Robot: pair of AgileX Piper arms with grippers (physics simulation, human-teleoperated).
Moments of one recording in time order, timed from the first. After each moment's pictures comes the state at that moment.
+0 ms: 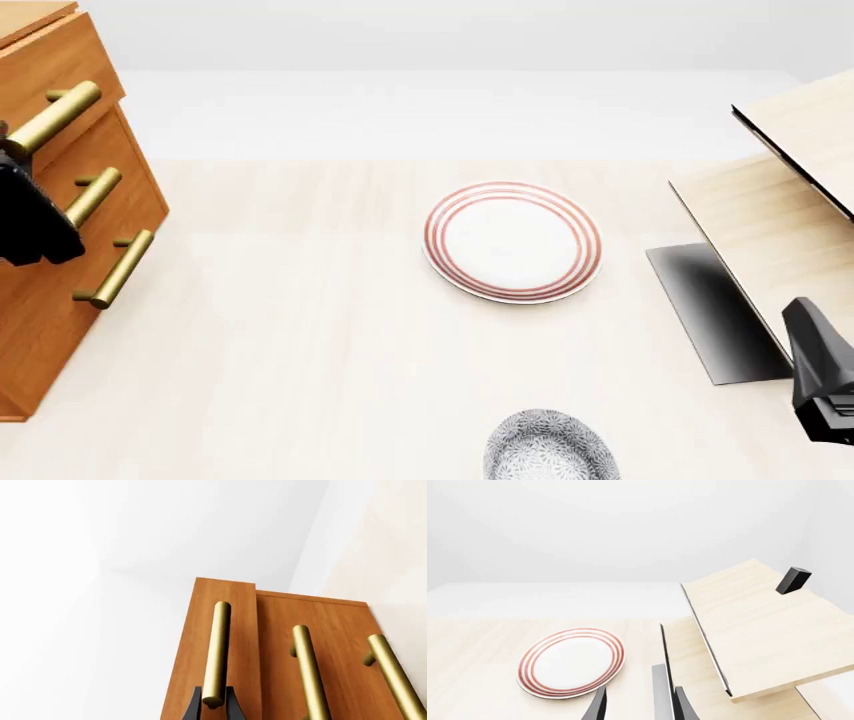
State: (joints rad) left arm 0.24 1.20 -0.38 -0.82 1.48; right arm 0.00 0.01 0.00 0.00 0.00
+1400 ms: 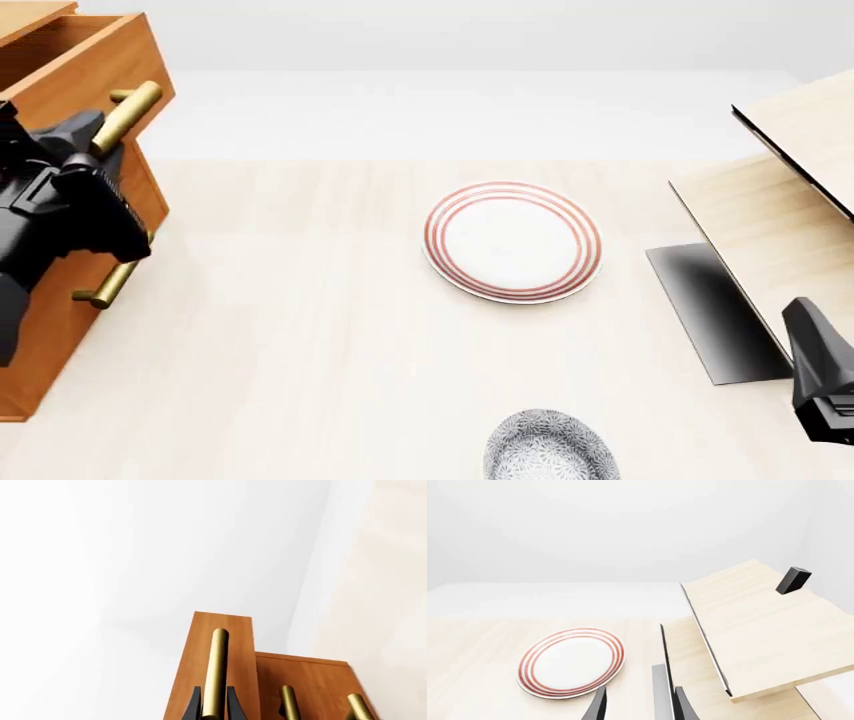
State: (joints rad) left arm 0.02 1.24 -0.41 -0.84 1.49; right arm 0.00 0.01 0.00 0.00 0.00
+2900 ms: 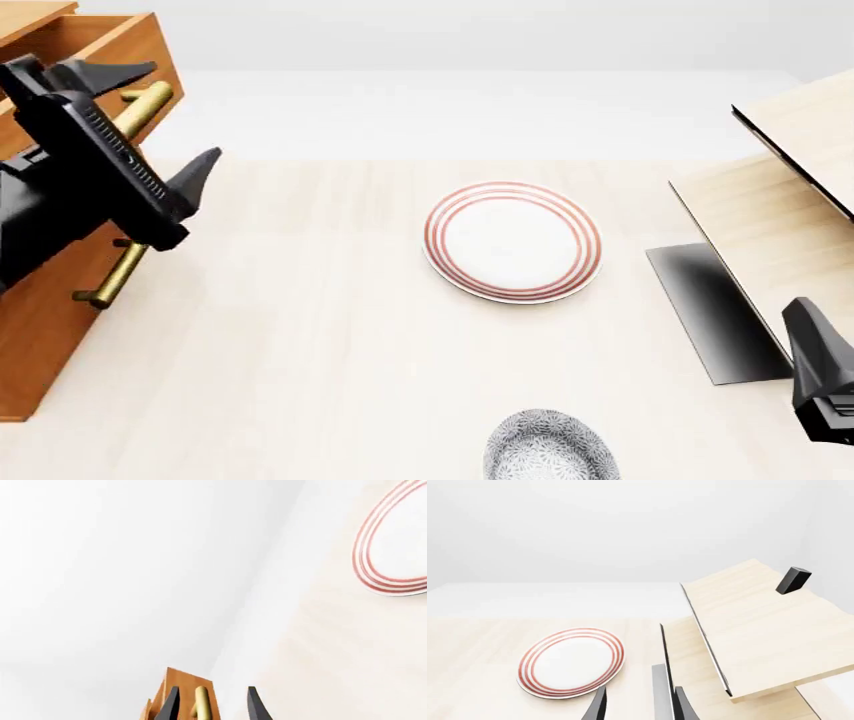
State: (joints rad) left arm -0.30 0.98 -0.53 -0.35 1.11; right arm 0.00 0.01 0.00 0.00 0.00
